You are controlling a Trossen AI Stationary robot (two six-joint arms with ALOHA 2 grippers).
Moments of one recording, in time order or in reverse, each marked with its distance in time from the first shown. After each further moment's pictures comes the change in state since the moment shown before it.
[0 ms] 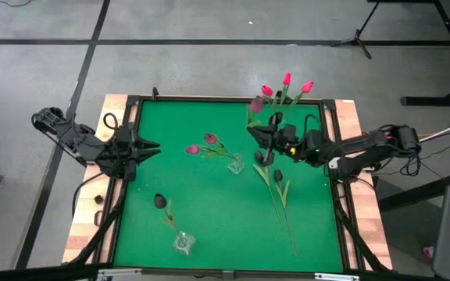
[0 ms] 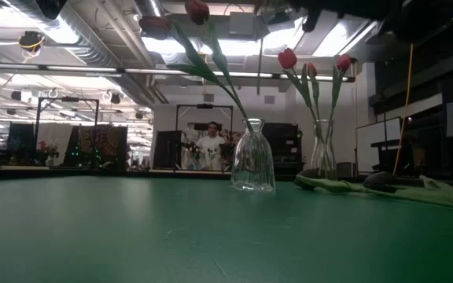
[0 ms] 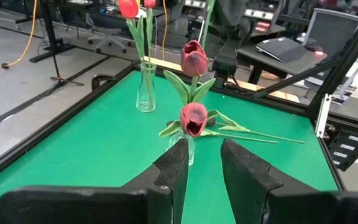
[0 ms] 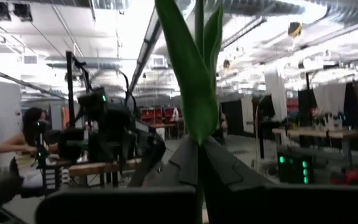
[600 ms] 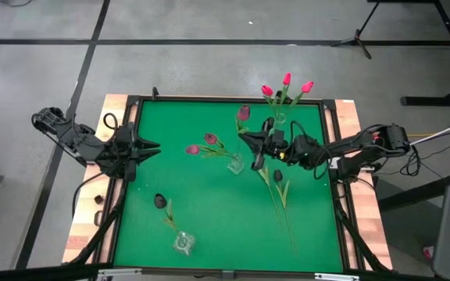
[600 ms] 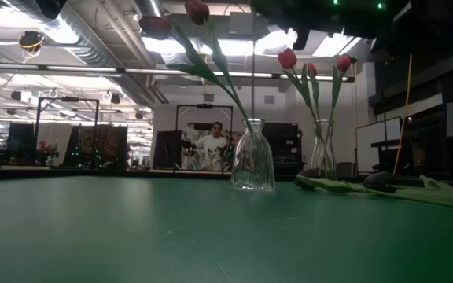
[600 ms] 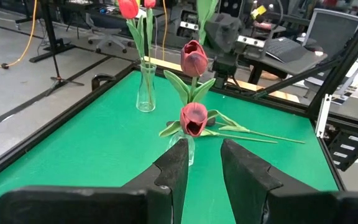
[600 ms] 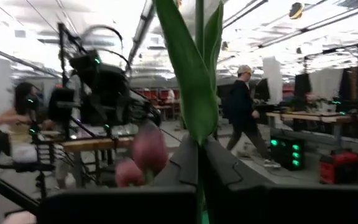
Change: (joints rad) left arm 0.000 0.000 0.000 0.000 0.000 0.000; right arm 0.000 0.130 -0.011 0.053 0.025 -0.008
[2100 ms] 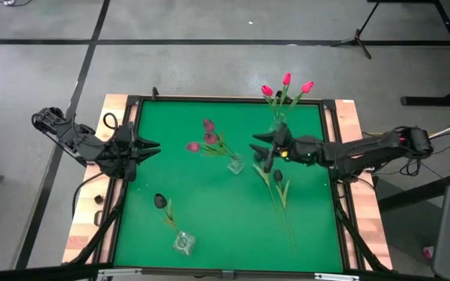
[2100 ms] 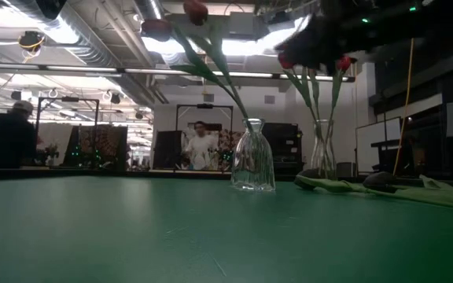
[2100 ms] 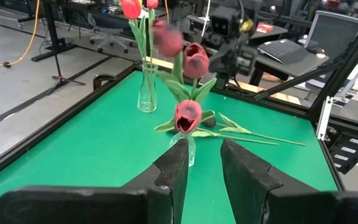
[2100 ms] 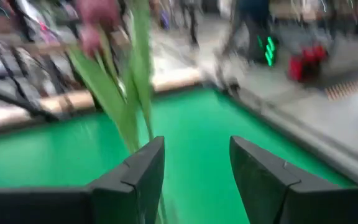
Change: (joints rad) left arm 0.000 0.000 0.000 0.000 -0.008 -0.010; right arm 0.014 -0.295 -0.083 -0.688 0.082 0.170
